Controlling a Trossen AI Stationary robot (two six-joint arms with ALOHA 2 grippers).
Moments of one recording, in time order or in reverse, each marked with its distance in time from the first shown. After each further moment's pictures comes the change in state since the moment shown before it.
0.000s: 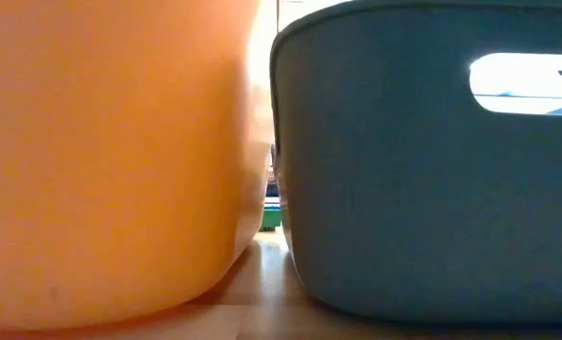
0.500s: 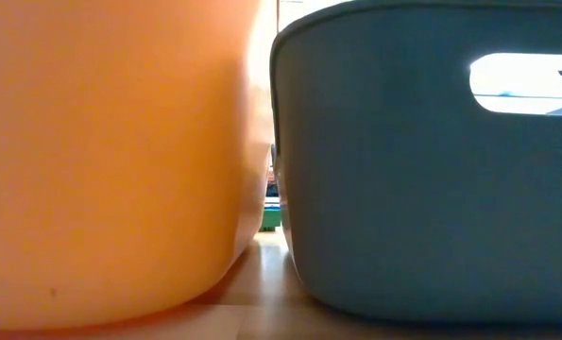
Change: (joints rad) left arm -0.001 0.000 0.000 0.035 0.010 -0.063; right arm 0.023 -0.056 -0.026 0.010 -0.105 0.125
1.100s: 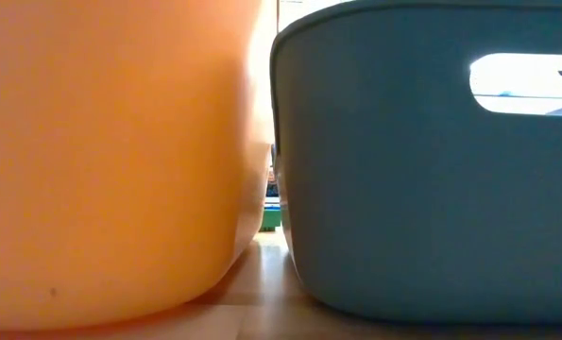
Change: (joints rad) left arm 0.024 0.065 0.064 -0.032 0.116 -0.018; right arm -0.067 -0.163 0.053 -0.123 -0.023 0.105
